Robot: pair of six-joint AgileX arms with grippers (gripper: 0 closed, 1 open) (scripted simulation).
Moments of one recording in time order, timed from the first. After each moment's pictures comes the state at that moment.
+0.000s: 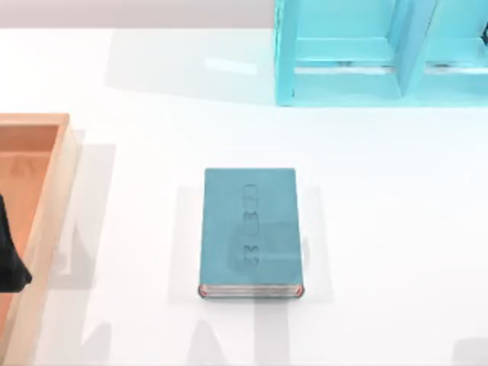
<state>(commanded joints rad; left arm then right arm) 0.00 0.00 0.00 0.00 0.00 0.00 -0.39 1.24 0.53 -0.86 0.00 -1.95</state>
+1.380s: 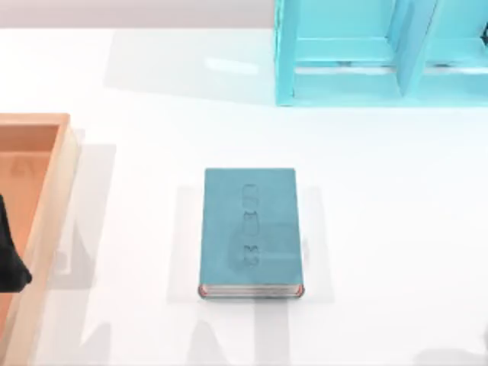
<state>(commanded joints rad) 0.00 0.00 0.00 0.00 0.00 0.00 -0.39 1.16 0.69 -1.10 0.00 -1.96</state>
